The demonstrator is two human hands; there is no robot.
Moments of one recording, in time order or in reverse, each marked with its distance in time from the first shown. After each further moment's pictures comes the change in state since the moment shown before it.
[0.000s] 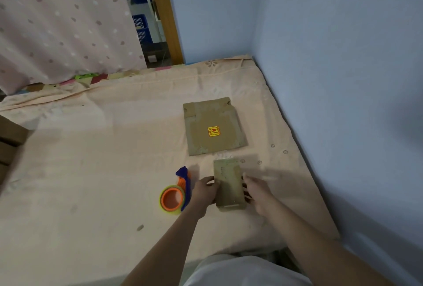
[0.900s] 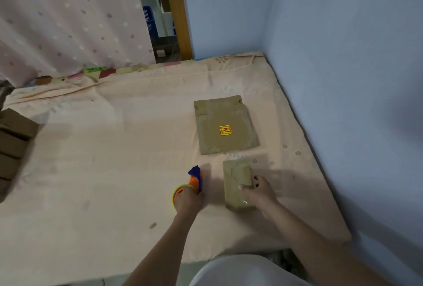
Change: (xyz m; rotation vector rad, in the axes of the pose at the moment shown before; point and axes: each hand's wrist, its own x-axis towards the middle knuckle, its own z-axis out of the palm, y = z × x) left_hand 0.018 -0.032 -0.078 0.768 0.299 -0.060; right_hand -0.012 0.004 0.030 -0.390 0.108 -0.168
